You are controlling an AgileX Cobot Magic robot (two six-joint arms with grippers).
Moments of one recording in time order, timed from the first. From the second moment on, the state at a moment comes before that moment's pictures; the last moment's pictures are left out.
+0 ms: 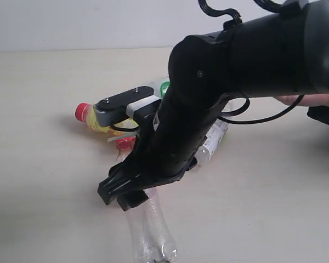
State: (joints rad) left arm 0.05 0.01 0.00 0.30 0.14 -0.56; right arm 0.89 1.76 -1.11 0.29 0.77 0.00
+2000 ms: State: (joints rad) left arm 0.05 0.01 0.00 0.30 0.14 -0.56; right arm 0.89 1.84 -1.14 0.29 0.79 0.14
